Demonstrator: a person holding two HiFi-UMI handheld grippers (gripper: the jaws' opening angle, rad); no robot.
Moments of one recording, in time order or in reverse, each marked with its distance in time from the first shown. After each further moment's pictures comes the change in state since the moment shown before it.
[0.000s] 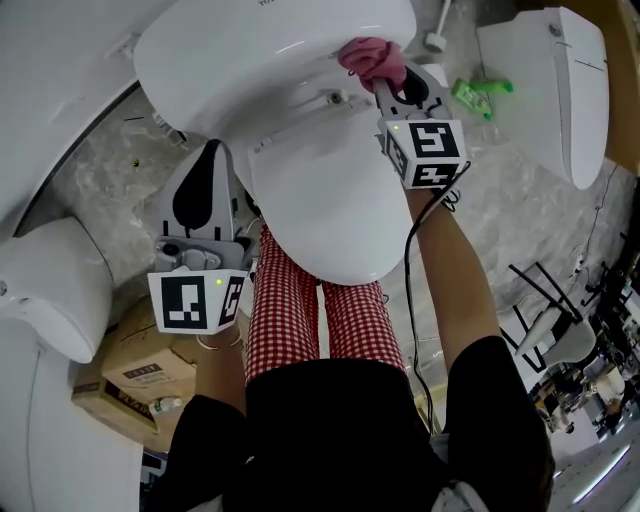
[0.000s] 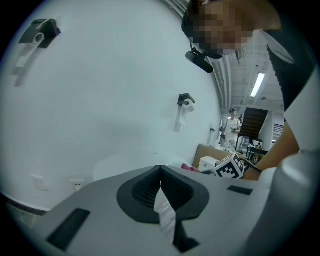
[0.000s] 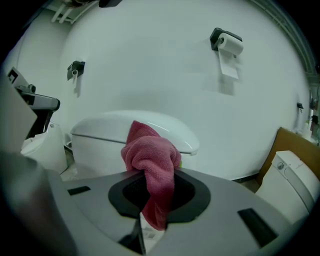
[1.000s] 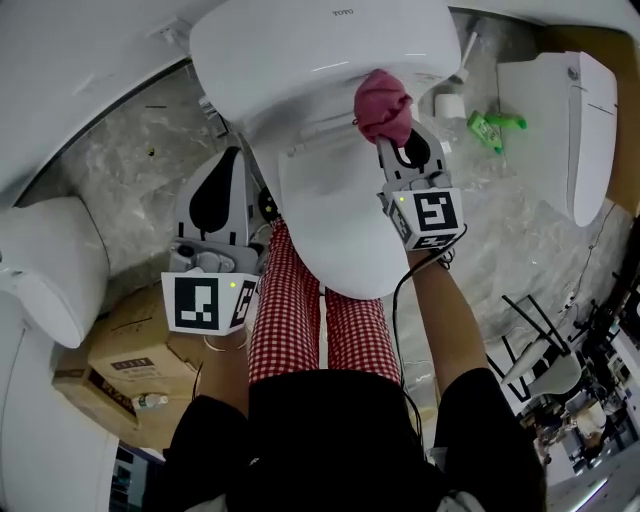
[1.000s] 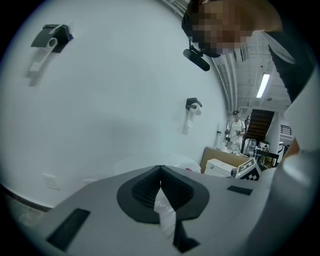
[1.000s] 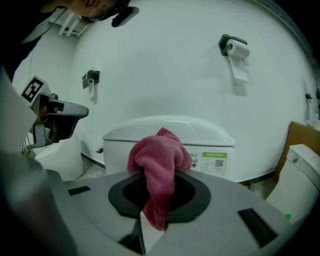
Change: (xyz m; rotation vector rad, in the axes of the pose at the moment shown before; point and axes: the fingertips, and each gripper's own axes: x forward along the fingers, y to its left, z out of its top) left arm -0.031 0.034 0.000 -0.025 -0.026 0.069; right arm -0.031 0.087 -0.004 0.032 -0.054 0.122
